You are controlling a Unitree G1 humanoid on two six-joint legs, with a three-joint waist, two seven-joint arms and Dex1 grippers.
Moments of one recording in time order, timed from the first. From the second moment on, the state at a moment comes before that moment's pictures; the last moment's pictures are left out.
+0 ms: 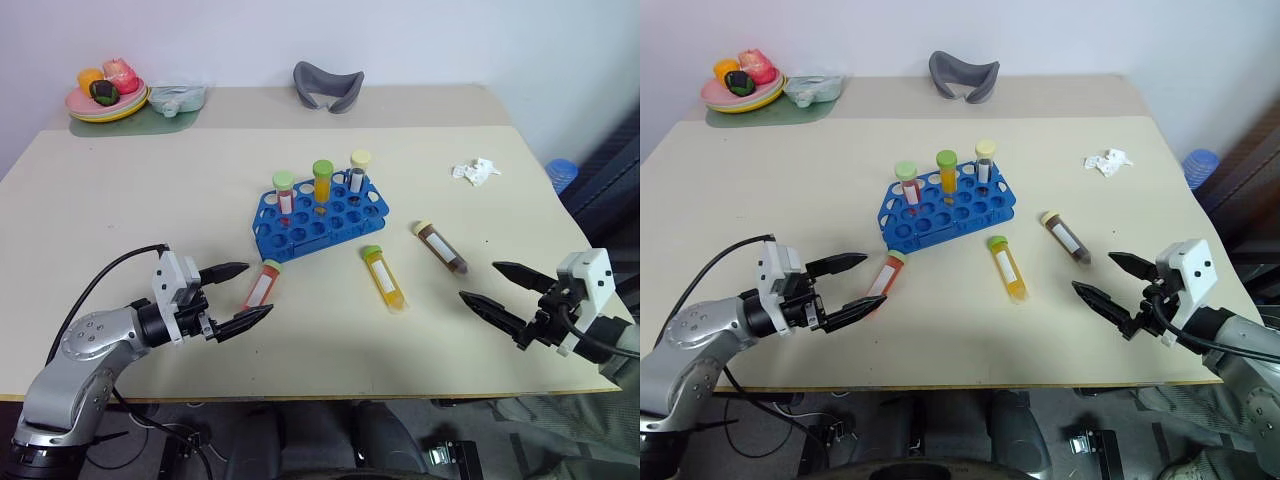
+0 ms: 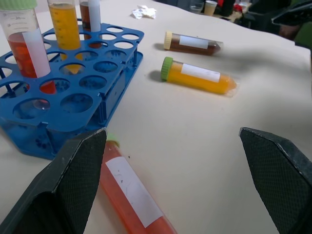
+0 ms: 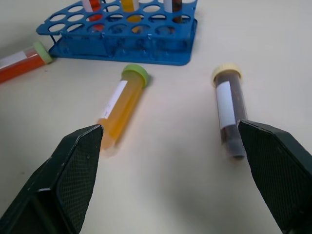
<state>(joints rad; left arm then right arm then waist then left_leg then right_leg) 0.08 0.67 0.16 -0.41 -0.60 0.36 -0.91 0.27 -0.76 -0.51 -0.49 0.71 0.59 0.77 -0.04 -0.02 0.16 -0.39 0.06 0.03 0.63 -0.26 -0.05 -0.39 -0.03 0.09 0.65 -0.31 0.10</state>
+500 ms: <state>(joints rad) 0.01 0.60 0.11 -0.44 -0.62 0.36 -0.90 0.11 -0.83 -0.40 -0.39 0.70 0.68 0.80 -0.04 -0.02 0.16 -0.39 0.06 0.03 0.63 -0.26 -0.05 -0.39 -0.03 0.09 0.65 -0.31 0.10</state>
